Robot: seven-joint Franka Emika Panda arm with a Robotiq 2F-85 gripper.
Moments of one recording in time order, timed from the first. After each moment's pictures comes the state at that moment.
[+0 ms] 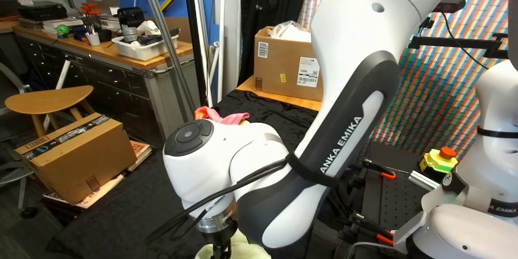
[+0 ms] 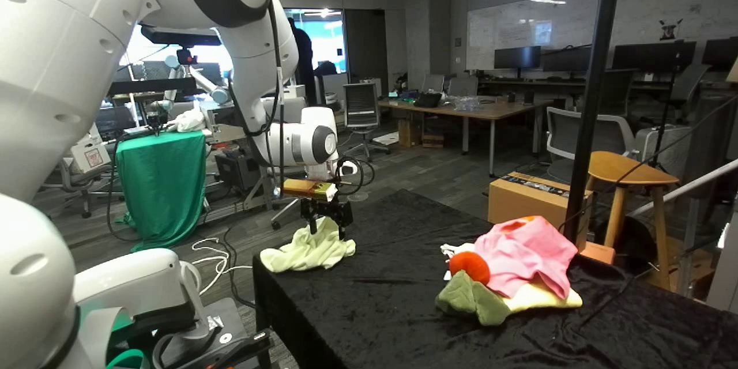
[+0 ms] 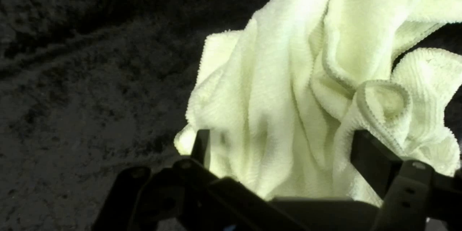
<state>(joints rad) 0.51 0.60 0.17 -1.98 -0.21 2.47 0.27</state>
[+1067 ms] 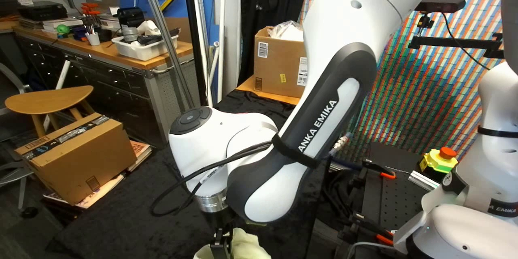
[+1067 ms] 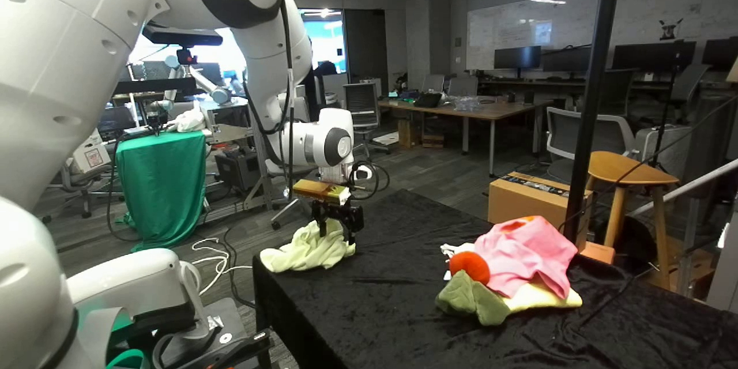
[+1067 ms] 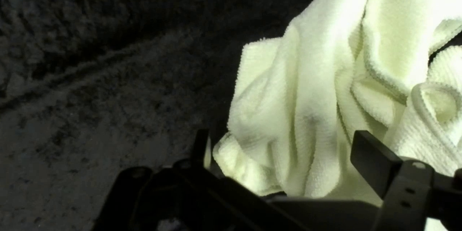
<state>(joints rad) 0.43 0.61 0.18 -1.97 -0.15 2.44 0.20</state>
